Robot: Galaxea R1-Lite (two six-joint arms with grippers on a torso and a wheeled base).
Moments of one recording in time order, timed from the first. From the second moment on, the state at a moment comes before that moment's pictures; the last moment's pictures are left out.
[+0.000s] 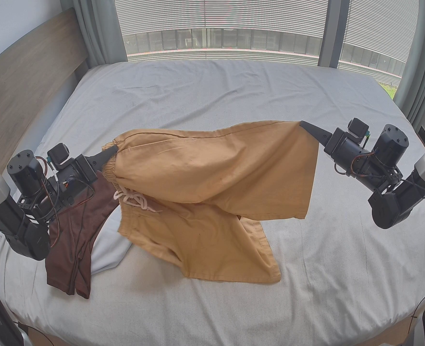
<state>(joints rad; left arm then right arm) -0.03 1.98 -0.63 -1.54 -0.61 -0.65 0.20 2.07 -0.92 -1.43 0.55 0.70</state>
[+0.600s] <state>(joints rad) -0.05 2.00 -0.67 -1.54 -0.60 -0.64 0.17 2.06 -0.91 -1.43 0.55 0.69</state>
